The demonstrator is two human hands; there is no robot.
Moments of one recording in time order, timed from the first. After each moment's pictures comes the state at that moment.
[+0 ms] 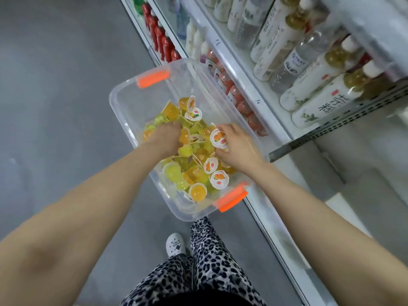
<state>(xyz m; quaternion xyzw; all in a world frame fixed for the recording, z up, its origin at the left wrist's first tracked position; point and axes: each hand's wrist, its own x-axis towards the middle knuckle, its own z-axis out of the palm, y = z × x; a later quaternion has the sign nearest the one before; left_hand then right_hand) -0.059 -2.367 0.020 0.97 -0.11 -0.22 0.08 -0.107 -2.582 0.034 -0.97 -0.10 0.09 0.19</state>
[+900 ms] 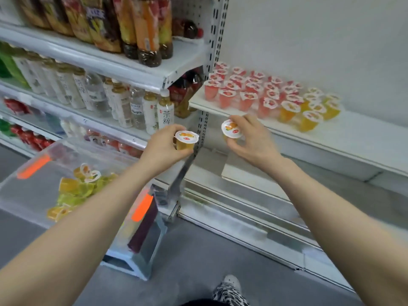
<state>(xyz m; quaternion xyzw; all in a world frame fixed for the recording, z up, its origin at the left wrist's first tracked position) -0.221 -2.572 0.204 0.82 -0.39 -0.09 0.40 -0.375 -2.768 0.227 -0.95 0.17 -0.23 0.11</state>
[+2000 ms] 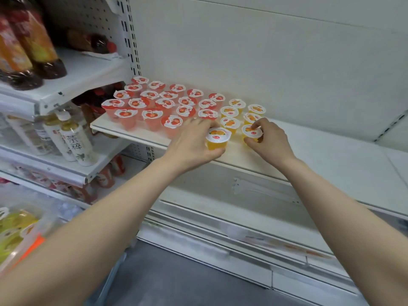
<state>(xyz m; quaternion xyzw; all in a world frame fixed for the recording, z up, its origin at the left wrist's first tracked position) -0.374 -2.867 0.256 0.77 -0.56 0.04 0.30 -0.524 -3.061 0.235 -0.90 0.35 -0.21 0.17</state>
